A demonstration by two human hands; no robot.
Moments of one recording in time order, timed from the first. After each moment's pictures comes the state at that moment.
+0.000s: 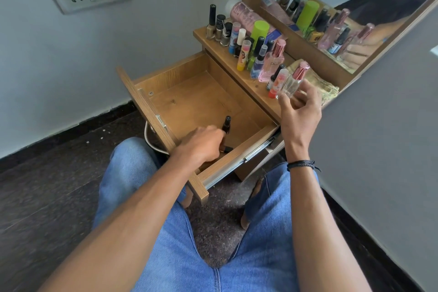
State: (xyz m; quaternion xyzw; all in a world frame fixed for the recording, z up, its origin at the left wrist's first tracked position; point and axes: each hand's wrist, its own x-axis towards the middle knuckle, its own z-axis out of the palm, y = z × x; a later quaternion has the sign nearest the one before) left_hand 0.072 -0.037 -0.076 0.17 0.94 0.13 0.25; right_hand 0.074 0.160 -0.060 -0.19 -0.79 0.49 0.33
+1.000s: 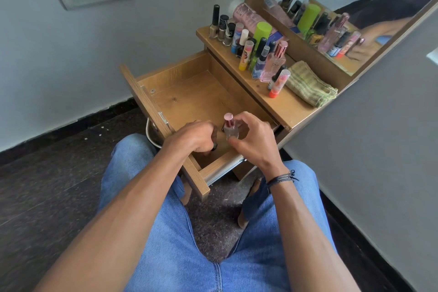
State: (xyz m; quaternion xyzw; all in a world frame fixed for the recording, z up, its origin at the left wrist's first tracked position) left_hand 0.058 -0.053 -0.054 0.09 0.93 0.14 0.32; right_hand 0.103 0.114 -0.086 0.05 -0.93 0.34 0.09
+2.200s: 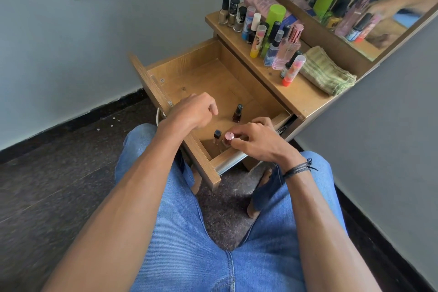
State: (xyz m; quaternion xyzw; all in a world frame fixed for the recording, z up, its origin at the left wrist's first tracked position) left_hand 0.040 -0.081 -0.059 0.06 0.95 0.22 0.20; right_hand 0.103 0.107 -0.086 0.15 -0.94 0.26 -0.15
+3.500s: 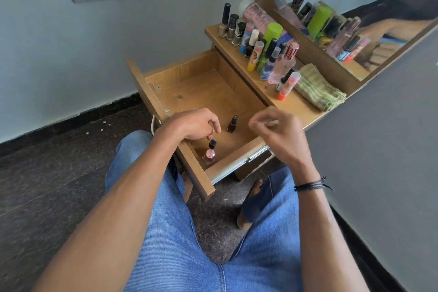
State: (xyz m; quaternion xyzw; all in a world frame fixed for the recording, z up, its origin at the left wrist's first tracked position) left_hand 0.033 -0.082 -0.059 0.11 0.91 0.24 0.32; right_hand 0.114 0.131 -0.034 0.03 -0.90 0.42 0.07
